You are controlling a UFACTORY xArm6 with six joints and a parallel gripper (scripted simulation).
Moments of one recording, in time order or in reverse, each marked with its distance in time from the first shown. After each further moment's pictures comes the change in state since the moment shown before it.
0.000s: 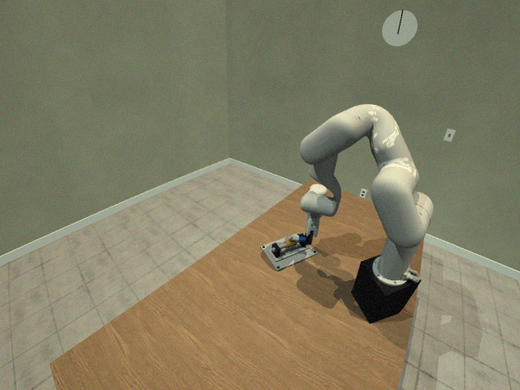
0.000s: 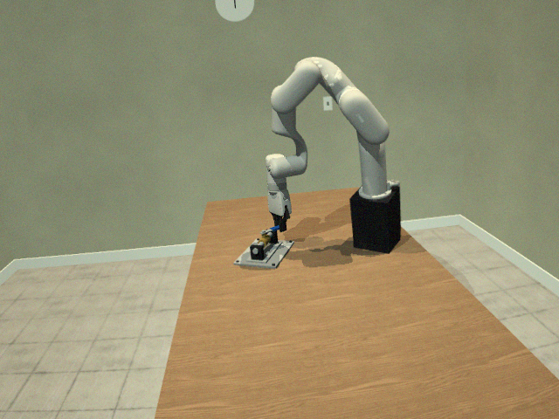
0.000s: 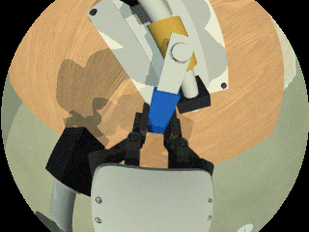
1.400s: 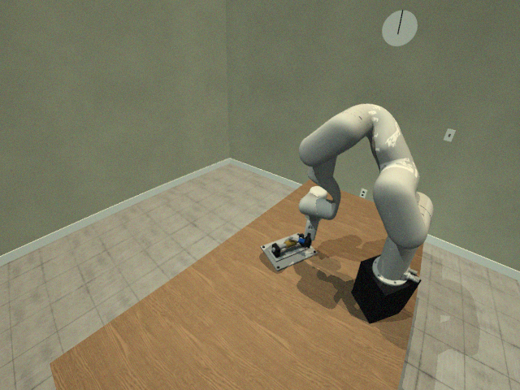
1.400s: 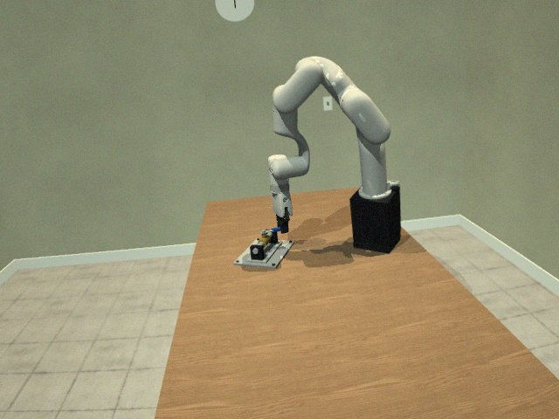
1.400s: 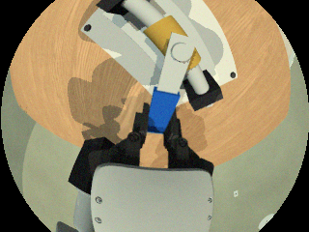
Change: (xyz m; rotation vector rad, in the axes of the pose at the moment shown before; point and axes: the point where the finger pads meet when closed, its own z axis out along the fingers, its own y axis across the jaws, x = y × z) arm 0.002 -0.019 0.000 0.000 0.000 0.234
